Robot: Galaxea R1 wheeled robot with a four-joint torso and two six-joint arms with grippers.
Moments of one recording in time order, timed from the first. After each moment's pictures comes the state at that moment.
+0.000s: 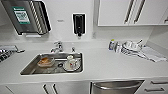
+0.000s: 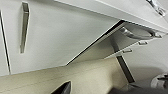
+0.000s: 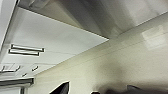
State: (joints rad) left arm 0.77 1.82 -1.15 -0.08 0.11 -0.06; right arm -1.03 2.06 -1.35 0.22 0.06 0.15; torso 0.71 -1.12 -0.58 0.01
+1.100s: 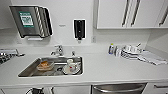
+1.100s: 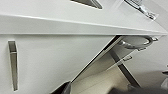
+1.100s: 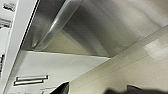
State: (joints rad) left arm 0.64 1.85 -1.15 -0.08 0.19 -0.06; right arm -0.91 1.93 -1.27 0.22 0.01 0.43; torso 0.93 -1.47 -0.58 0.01
